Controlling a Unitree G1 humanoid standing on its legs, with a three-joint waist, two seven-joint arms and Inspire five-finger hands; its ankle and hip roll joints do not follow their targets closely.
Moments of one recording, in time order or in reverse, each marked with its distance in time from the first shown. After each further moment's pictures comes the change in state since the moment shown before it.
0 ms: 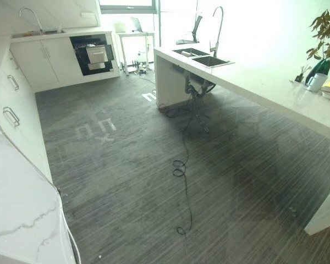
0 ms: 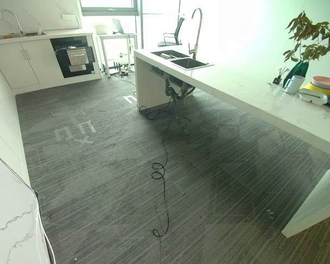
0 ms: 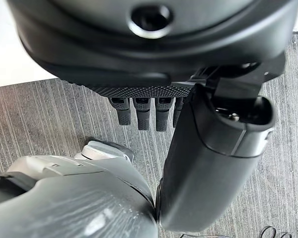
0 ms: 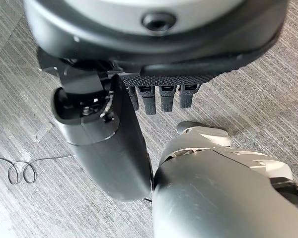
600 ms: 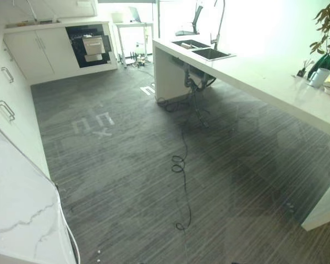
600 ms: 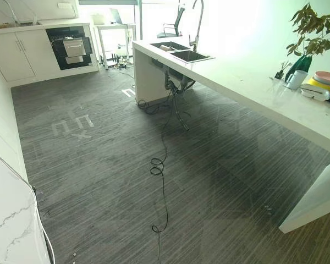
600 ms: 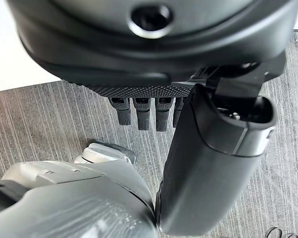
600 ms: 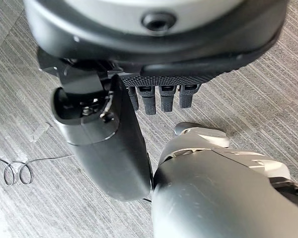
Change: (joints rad) left arm -0.019 0.016 0.000 -0.003 0.006 0.000 0.000; right arm -0.010 0.005 -0.002 0.001 -0.001 -0.007 0.005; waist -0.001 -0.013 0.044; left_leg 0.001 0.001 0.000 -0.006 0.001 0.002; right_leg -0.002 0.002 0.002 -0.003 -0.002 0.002
